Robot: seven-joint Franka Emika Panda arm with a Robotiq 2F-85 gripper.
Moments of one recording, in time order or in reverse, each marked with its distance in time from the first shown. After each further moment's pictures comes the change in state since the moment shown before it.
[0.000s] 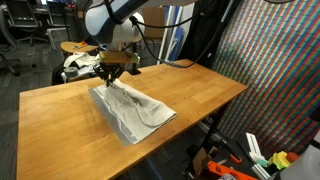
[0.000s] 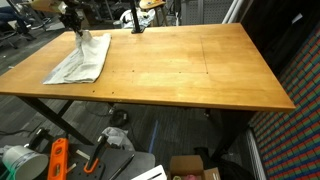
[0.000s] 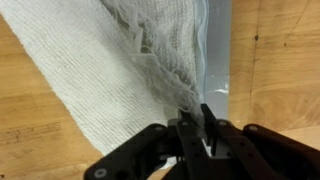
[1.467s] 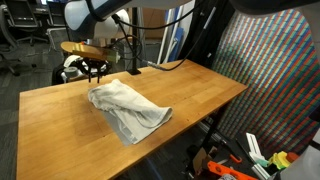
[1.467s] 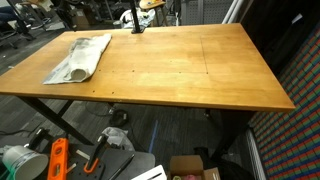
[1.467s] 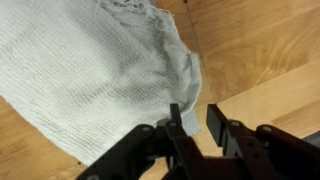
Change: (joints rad) arm 0.070 0.114 -0.021 0.217 0.026 -0.047 0.310
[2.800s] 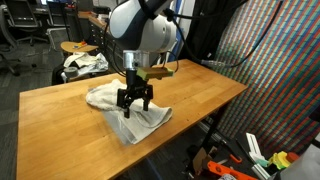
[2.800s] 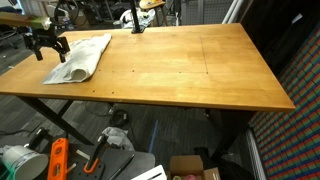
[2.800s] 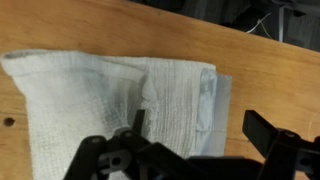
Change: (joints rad) arm -0.153 -0.463 0.122 -0.773 0.159 -0.117 -0.707
